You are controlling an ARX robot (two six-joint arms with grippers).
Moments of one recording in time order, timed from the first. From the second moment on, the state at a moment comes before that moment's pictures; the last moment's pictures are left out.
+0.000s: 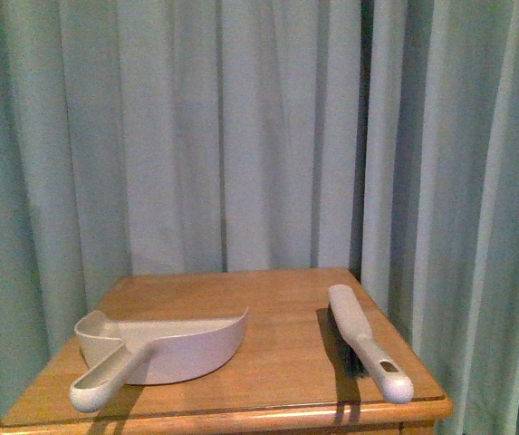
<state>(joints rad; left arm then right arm) 0.01 0.18 0.08 -0.02 0.05 -0.04 0.00 0.00 0.02 0.00 0.00 0.00</state>
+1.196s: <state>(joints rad) -0.33 1.72 1.28 -0.37 -0.21 0.18 0.00 0.00 0.02 0.00 0.00 0.00</state>
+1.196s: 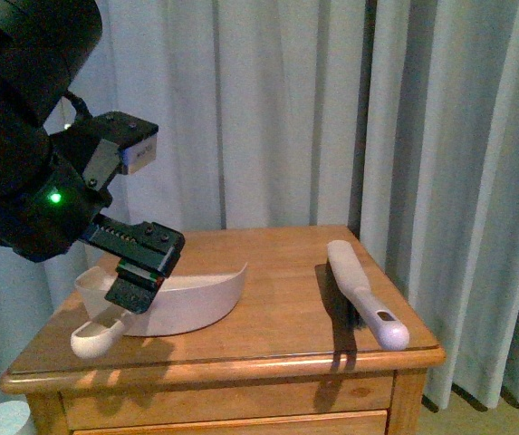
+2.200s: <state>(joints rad) -0.33 1.85 1.25 -0.32 -0.19 0.01 0.00 0.00 0.02 0.00 0.00 0.00</state>
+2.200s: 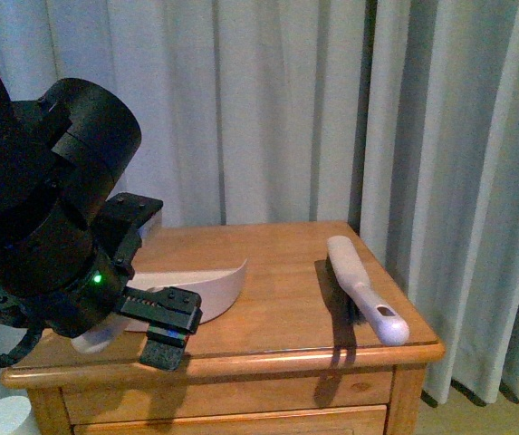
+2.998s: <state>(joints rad) -0.33 1.81 1.24 -0.22 -0.22 0.03 0.00 0.00 0.02 0.00 0.00 0.00</state>
